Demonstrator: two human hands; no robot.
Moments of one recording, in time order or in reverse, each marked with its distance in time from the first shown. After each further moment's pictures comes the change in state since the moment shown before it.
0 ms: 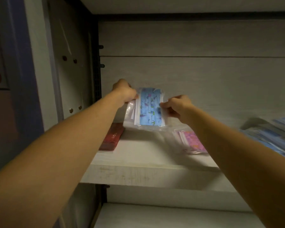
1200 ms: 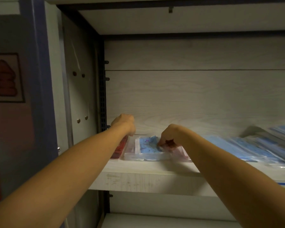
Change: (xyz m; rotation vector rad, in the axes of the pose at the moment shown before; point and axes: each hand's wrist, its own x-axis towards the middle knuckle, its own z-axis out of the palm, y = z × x) left_hand -0.030 -0.044 0.016 0.851 -0.221 0.078; right_hand -0.027 0.022 0.026 -0.738 -0.324 0.506
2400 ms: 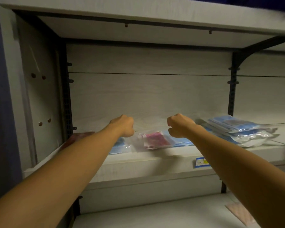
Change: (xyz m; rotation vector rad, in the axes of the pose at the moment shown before) left_hand -0.046 0.090 -0.008 -0.078 -0.012 0.399; right_hand -0.085 0.120 -0.090 -0.821 0.668 -0.283
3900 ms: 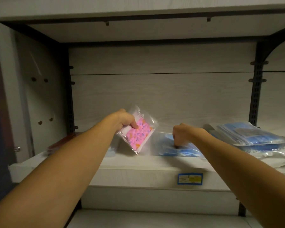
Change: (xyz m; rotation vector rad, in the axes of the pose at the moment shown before) left_hand 0.028 0.075 -0.021 -0.940 0.042 -0.506; right_hand 0.047 0.075 0.036 0.004 -0.253 -0.183
